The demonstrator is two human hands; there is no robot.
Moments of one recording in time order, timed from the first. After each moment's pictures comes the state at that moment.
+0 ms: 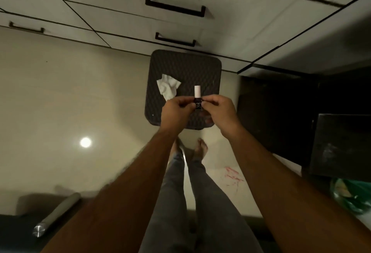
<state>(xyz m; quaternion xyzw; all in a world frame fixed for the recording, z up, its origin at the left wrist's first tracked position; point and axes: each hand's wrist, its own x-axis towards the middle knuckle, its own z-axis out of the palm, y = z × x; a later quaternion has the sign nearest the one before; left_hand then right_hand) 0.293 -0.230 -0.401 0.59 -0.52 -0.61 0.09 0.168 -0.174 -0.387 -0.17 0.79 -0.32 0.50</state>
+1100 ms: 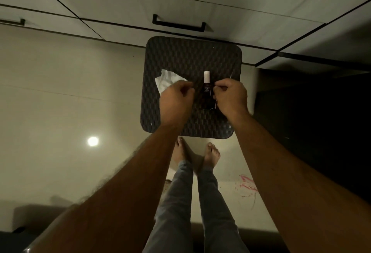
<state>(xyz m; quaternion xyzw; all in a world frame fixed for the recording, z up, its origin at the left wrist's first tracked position) 0.277 -0.275 -0.519 0.60 -0.65 -0.45 0.09 0.142 -0.221 -0.542 -0.22 0.86 -0.27 0.37</state>
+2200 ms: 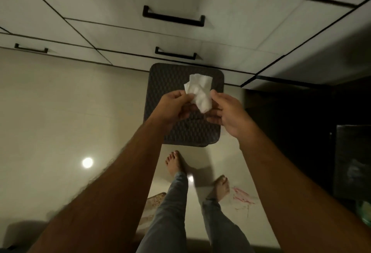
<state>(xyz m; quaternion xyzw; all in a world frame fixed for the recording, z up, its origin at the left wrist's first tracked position) 0.287 -0.288 -0.434 0.50 -0.40 -0.76 0.08 0.135 -0.195 -0.429 -0.07 0.68 -0.43 0.59</state>
